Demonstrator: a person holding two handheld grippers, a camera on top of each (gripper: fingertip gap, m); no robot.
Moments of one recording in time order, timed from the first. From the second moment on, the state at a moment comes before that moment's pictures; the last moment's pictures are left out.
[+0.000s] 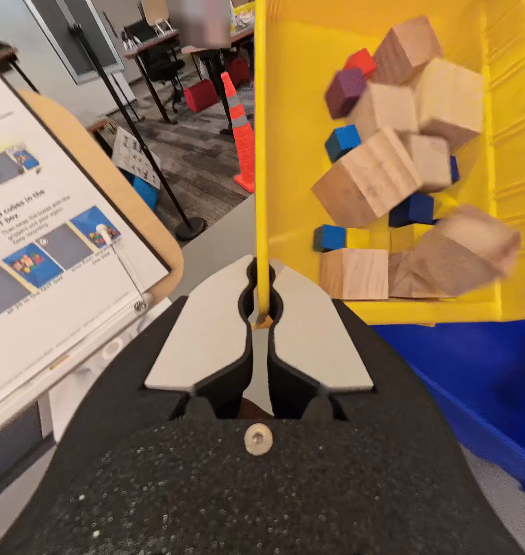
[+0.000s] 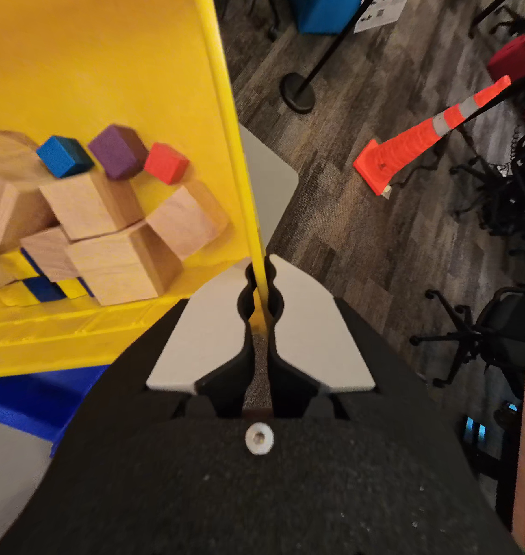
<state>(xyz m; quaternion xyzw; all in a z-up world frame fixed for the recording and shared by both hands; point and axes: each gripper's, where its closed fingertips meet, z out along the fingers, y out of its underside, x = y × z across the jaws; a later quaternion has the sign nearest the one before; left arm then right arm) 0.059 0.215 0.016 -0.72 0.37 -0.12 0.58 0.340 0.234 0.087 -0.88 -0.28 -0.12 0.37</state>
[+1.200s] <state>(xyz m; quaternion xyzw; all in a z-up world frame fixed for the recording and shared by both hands) 0.084 0.250 -0.010 -0.57 0.29 0.00 0.77 0.342 0.162 0.106 -0.58 -0.18 -0.34 0.71</state>
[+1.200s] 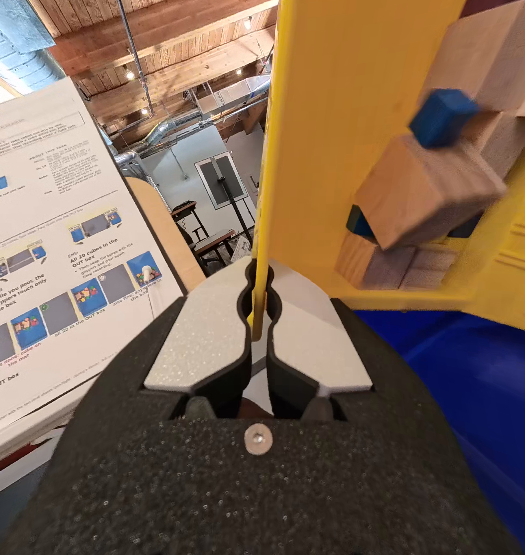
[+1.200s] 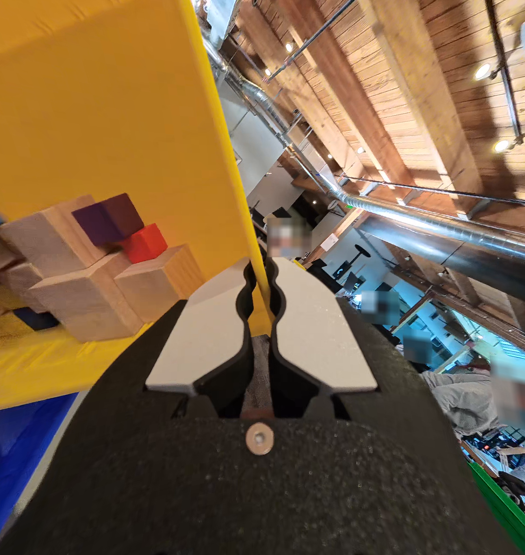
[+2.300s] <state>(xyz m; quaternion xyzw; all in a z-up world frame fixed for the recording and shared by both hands) 0.066 0.222 0.091 -0.58 0.26 -0.02 0.77 0.313 0.119 0.209 -0.58 -0.17 -0.34 0.72</state>
